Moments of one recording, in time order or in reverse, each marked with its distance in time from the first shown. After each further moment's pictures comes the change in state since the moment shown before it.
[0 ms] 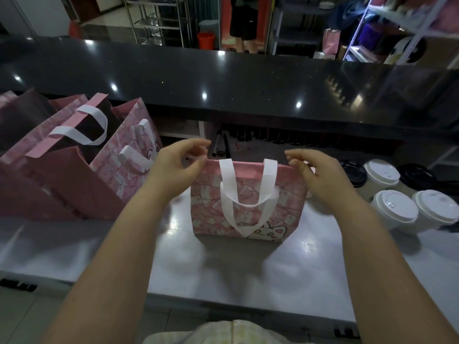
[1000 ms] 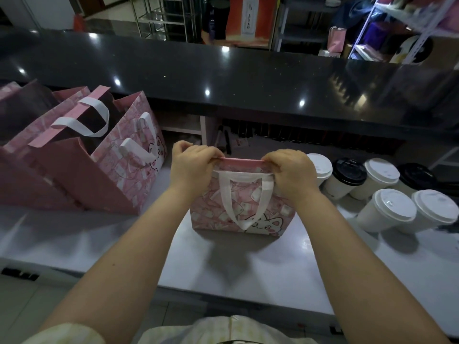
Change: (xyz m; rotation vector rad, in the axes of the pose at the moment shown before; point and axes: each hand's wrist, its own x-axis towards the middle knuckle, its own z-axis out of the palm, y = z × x) left_hand -0.003 0.001 0.044 0.481 0.173 0.239; right_hand 0.009 -0.020 0.043 -0.286 0.085 -0.287
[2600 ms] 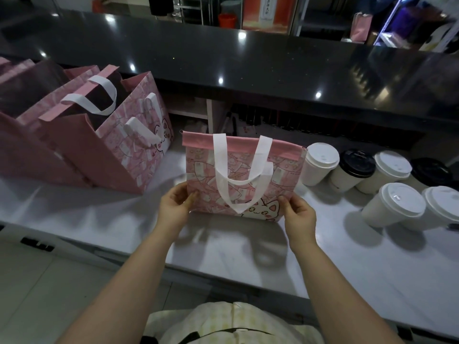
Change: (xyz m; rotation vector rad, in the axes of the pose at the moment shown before) left_hand -0.132 -0.022 0.043 -1.096 0.078 -0.934; right_hand -0.122 0.027 0.071 1.136 0.202 0.764
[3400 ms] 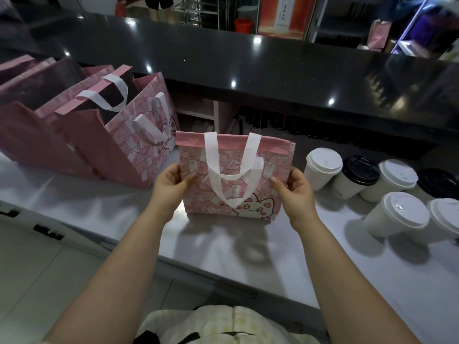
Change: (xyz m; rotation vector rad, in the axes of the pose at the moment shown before) left_hand 0.006 0.052 0.009 -0.017 0.007 0.018; right_hand 0.030 -0.051 0.017 0.025 -0.235 0.012
